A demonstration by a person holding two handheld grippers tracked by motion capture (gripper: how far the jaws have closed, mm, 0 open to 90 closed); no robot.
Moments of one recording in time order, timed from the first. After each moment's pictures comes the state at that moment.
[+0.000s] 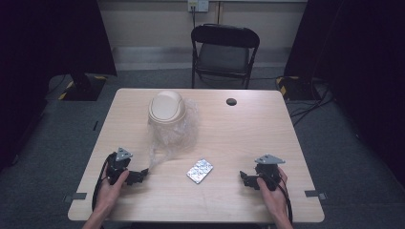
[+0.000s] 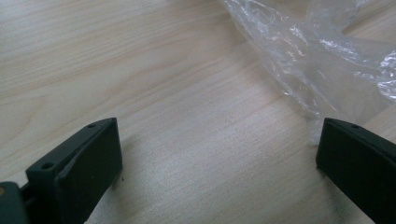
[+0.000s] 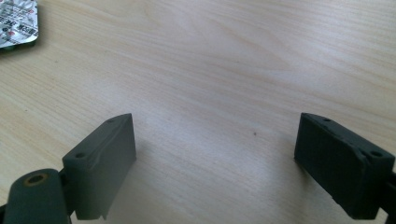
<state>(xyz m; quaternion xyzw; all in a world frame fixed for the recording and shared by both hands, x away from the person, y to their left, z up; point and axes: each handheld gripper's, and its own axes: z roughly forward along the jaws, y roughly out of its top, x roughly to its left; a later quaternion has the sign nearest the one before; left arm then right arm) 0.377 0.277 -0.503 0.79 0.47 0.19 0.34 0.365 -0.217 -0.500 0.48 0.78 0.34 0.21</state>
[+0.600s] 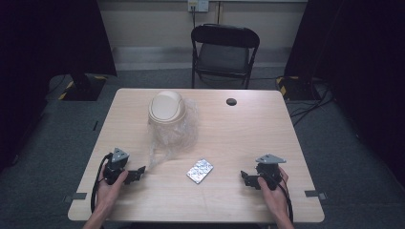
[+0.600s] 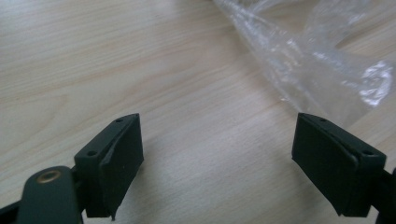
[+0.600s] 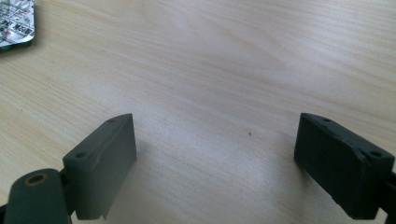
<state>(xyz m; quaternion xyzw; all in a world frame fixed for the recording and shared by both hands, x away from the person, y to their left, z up) 0.370 0.283 -0.495 0.78 0.48 0.20 0.36 0.366 -0.219 -0.500 0.48 0.78 0.34 0.21</state>
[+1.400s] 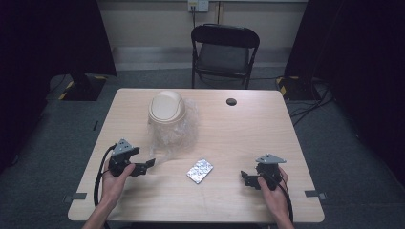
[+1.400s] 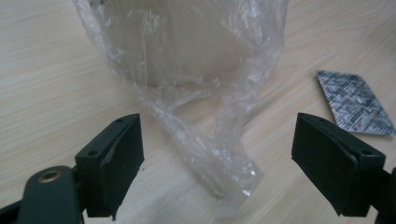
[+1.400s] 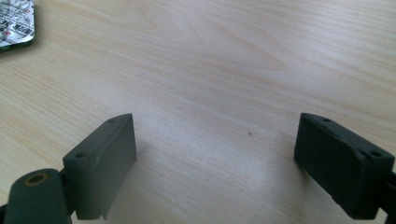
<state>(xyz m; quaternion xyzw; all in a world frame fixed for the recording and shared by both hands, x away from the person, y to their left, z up) 0.377 0.259 -0.454 0.78 0.41 0.18 0.44 0.365 -0.219 -0.500 0.48 0.78 0.34 0.21</state>
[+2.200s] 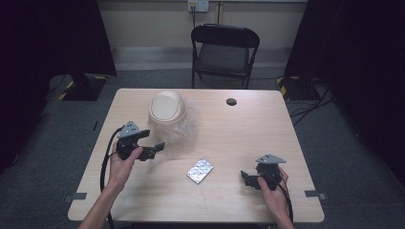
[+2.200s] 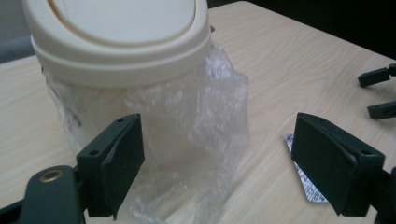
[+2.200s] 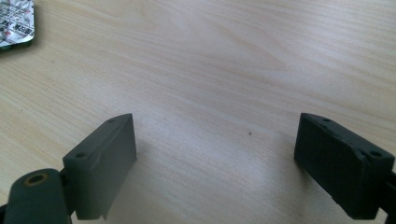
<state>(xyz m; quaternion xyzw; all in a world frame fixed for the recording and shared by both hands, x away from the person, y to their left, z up) 0.408 0.231 -0.401 0.78 0.36 0.18 0.48 0.365 -0.219 -0.500 0.48 0.78 0.34 0.21</state>
